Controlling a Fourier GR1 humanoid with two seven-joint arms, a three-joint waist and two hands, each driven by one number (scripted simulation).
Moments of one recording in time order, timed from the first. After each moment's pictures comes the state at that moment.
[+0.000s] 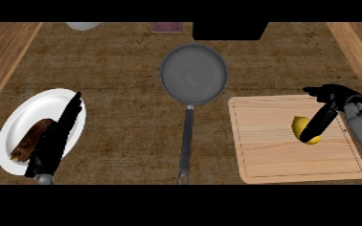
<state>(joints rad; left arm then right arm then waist) 0.07 0.33 -0.11 -1.58 -0.06 0.12 0.13 -0.43 -0.64 0.22 -1.17 0.01 0.48 0.92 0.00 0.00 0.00</state>
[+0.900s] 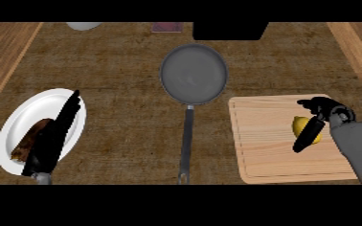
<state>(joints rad) 0.06 0.28 -0.04 -1.61 -0.11 0.05 0.16 -0.38 -0.53 0.17 -1.10 0.18 0.51 0.88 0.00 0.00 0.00</state>
